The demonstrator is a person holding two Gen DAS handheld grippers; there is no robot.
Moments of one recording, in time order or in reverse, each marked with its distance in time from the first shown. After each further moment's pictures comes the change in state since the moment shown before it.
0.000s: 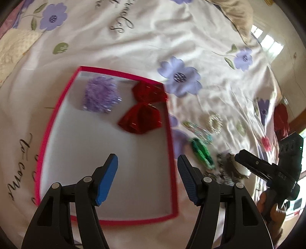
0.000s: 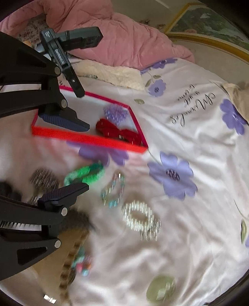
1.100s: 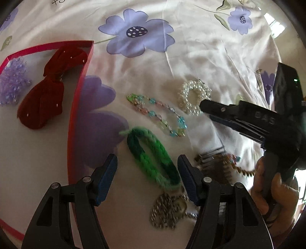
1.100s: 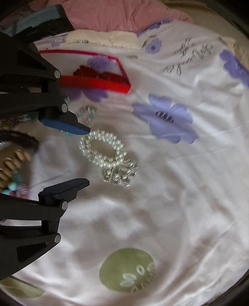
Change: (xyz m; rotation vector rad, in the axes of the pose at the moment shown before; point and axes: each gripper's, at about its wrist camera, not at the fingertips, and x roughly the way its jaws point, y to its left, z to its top) left arm 0.123 -0.103 0.003 0.065 0.189 0.003; right arm 0.061 -0.075 0.076 0.043 0.143 -0.217
